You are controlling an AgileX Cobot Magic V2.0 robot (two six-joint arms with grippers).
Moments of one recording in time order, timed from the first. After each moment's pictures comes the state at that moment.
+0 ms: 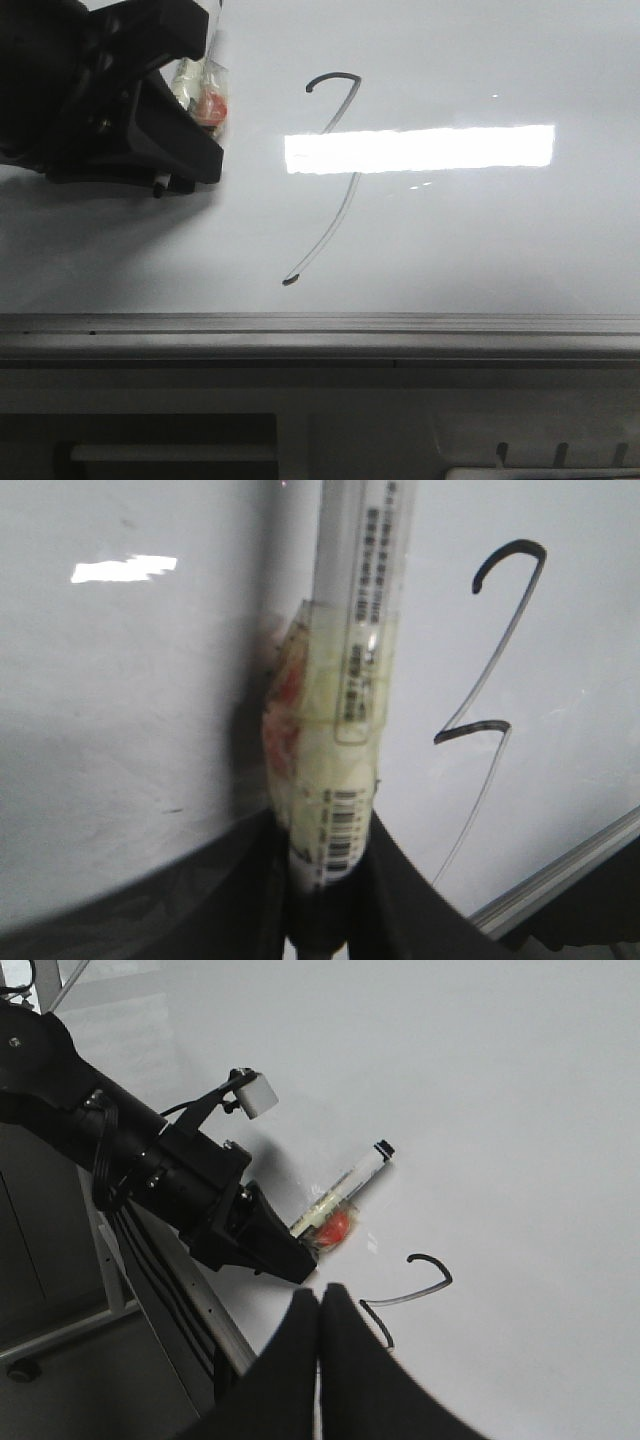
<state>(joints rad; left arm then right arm) -0.64 1.29 -0.67 -1.03 0.15 0.58 0.79 0.68 -0.83 0.14 0.48 -0.30</state>
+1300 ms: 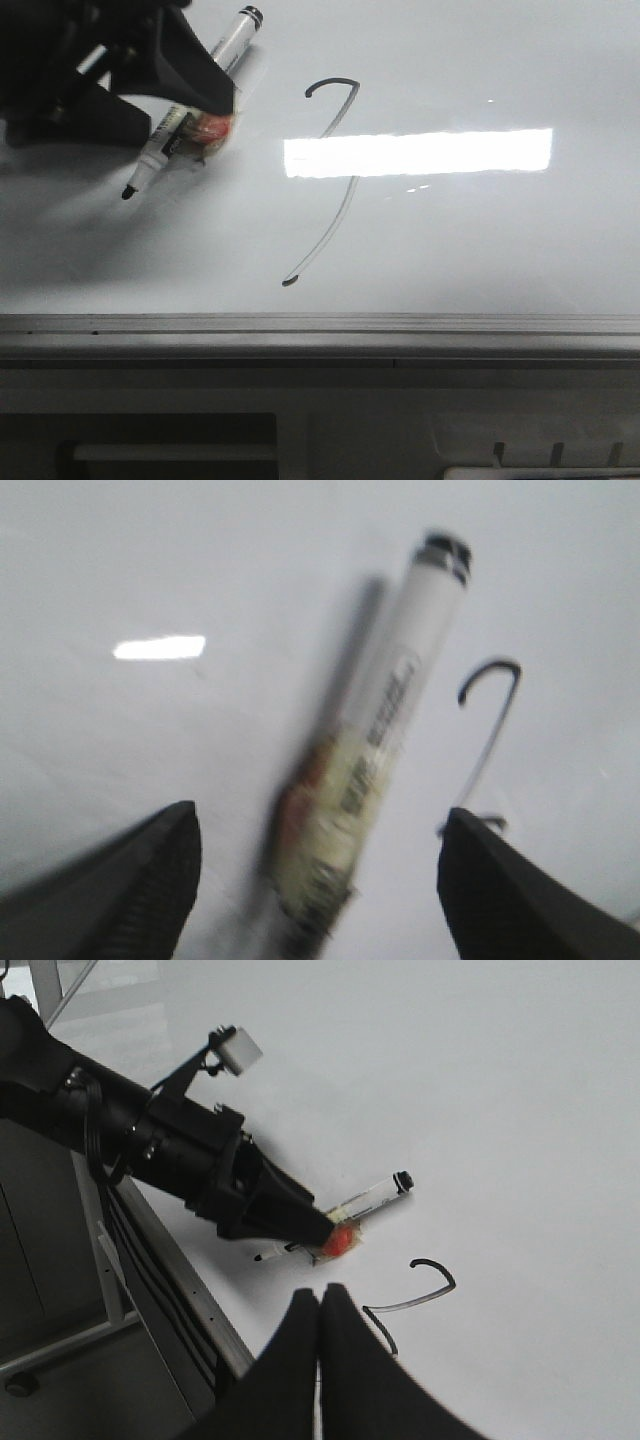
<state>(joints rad) -0.65 1.21 -0.67 -1.02 -0.01 0.57 0.79 0.68 -0.80 0.14 0.43 -0.30</state>
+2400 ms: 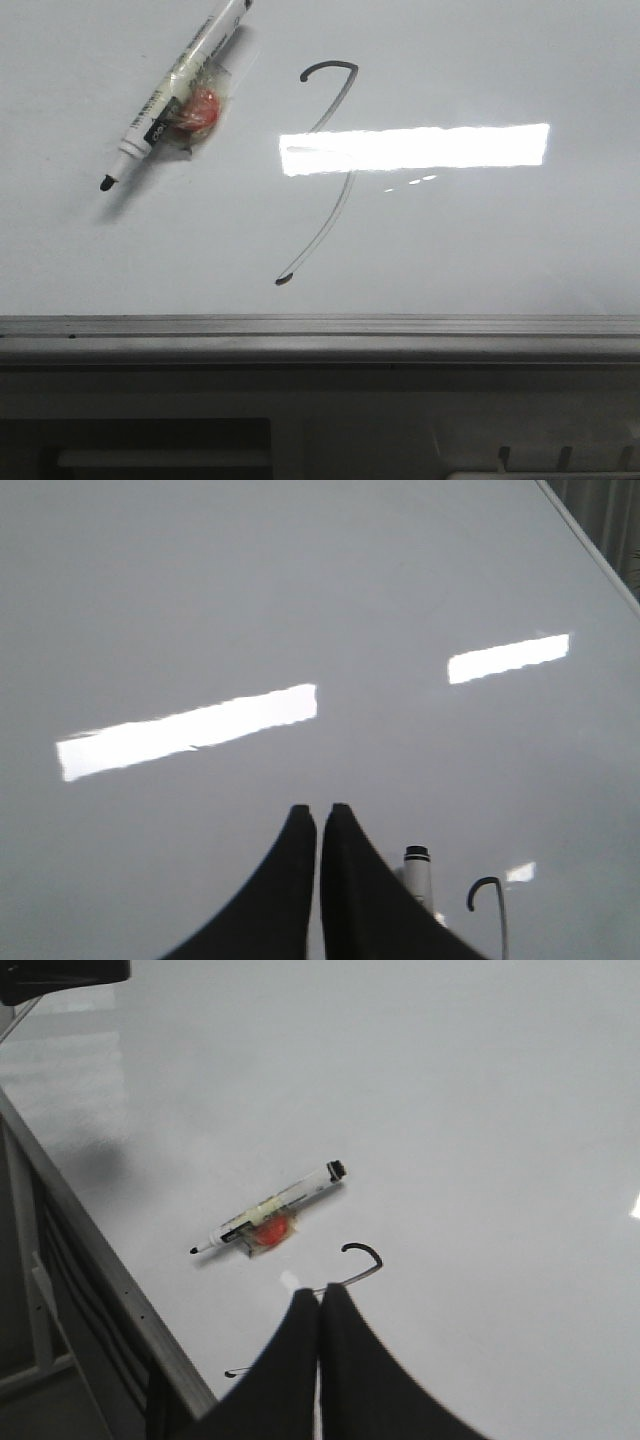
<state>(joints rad) -0.54 0.53 -0.57 -0.55 0.04 0.58 0.75 0.43 -0.60 0.07 0.33 -0.30</state>
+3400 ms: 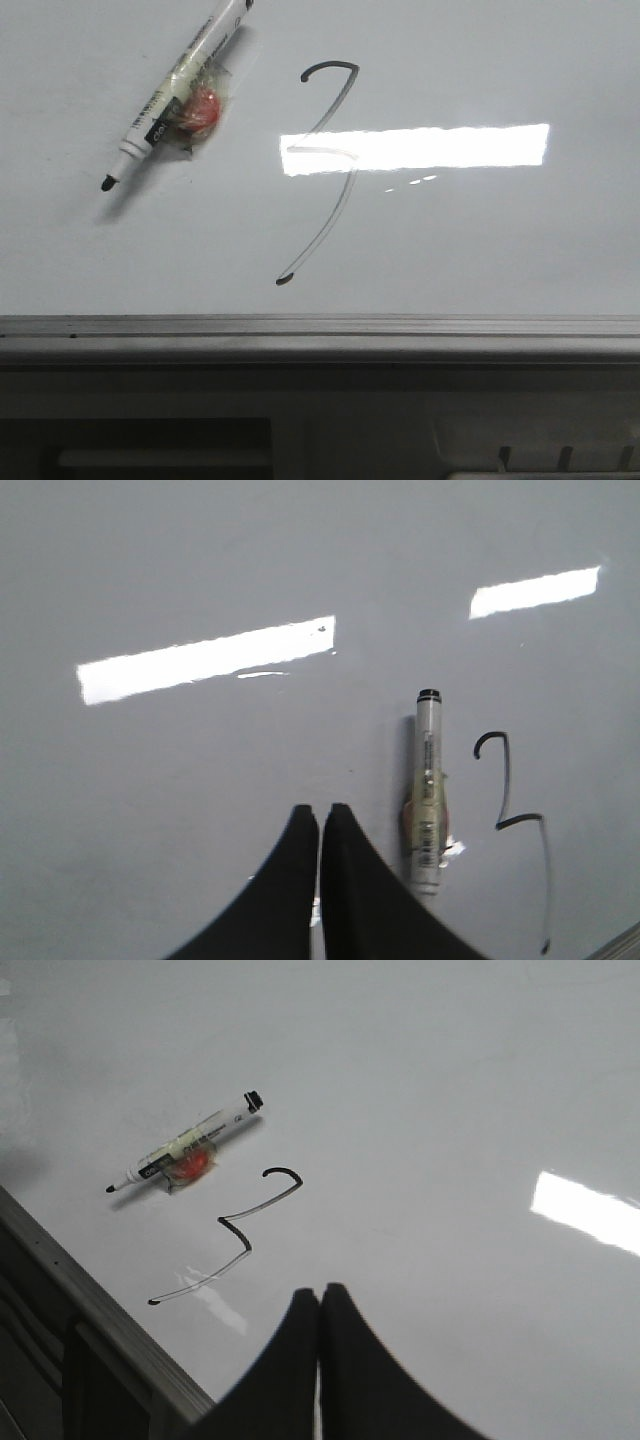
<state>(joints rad) -0.43 0.33 -0.40 -0.60 0.21 0.58 0.63 0.13 -0.38 0.04 0.35 -0.30</state>
